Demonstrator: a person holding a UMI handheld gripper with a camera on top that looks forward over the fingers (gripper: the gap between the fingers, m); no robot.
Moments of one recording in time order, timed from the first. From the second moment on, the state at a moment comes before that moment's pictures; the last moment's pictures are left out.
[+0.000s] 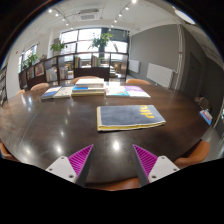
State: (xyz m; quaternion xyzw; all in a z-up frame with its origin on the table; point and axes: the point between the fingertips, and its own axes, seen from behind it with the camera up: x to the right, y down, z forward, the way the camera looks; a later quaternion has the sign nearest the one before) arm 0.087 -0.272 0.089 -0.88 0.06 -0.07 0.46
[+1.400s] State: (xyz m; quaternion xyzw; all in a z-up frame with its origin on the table) arm 0.334 -0.038 0.109 -0.89 0.00 -0.05 0.46
